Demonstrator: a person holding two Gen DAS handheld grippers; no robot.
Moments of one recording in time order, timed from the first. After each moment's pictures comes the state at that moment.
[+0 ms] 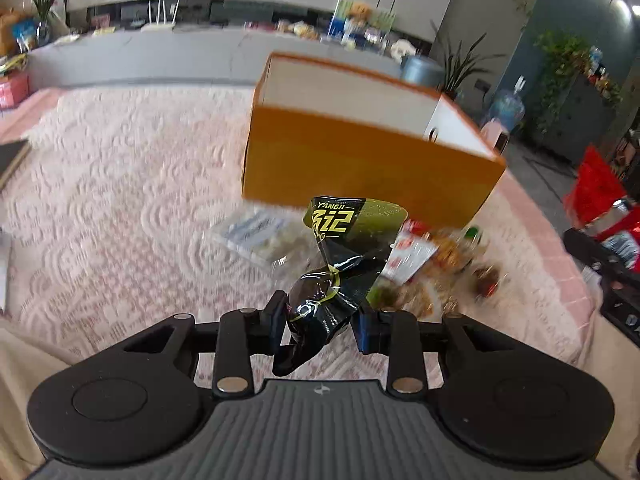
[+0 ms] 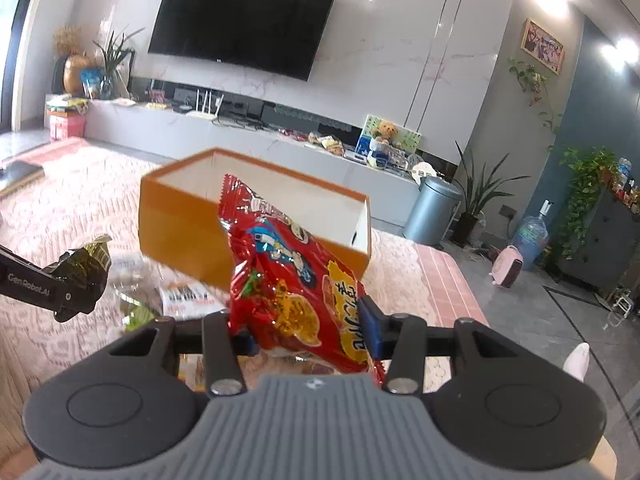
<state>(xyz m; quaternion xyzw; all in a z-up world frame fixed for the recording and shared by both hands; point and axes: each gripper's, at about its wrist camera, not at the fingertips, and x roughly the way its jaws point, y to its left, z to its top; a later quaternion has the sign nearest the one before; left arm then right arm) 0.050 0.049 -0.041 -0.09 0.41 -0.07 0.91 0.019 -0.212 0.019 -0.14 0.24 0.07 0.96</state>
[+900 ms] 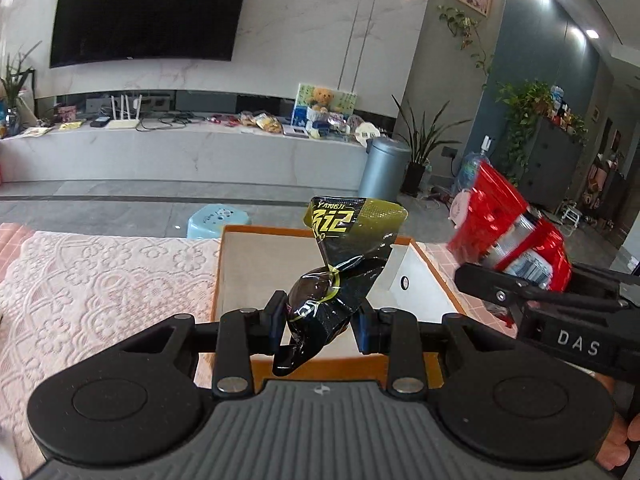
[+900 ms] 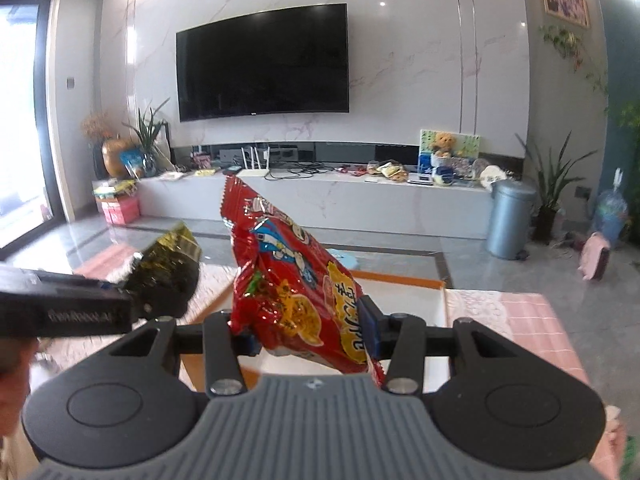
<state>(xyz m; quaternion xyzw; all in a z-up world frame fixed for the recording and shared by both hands) 0.168 0.033 0.047 -0.06 0.30 -0.11 0.95 0.177 -0.193 0.098 0.01 0.23 0.18 0.96</state>
